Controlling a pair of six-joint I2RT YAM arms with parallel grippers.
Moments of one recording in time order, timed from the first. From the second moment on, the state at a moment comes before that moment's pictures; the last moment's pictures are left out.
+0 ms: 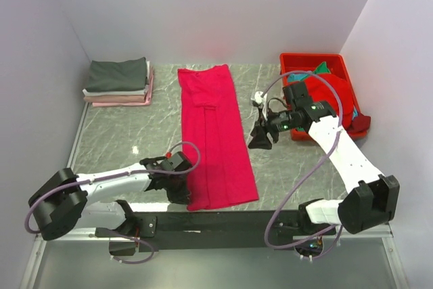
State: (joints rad) left arm -0.90 1.22 0.52 -0.53 0.15 -1.15; right arm 0.28 1.30 1.19 -0.93 -0.89 -0.62
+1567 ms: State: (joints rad) left arm -1.44 1.22 0.61 -0.47 -0.09 0.38; right arm 0.45 1.03 0.69 -0.84 -0.83 -1.33
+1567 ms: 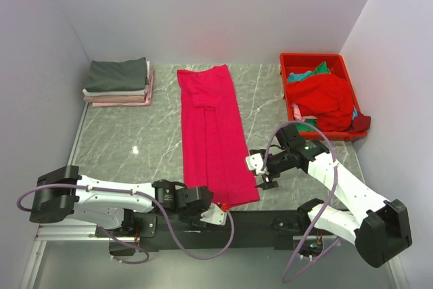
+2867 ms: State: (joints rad) left arm -1.31 1.17 0.54 -0.34 -0.06 0.43; right arm 0.84 1.06 0.51 -0.71 -0.54 -1.28
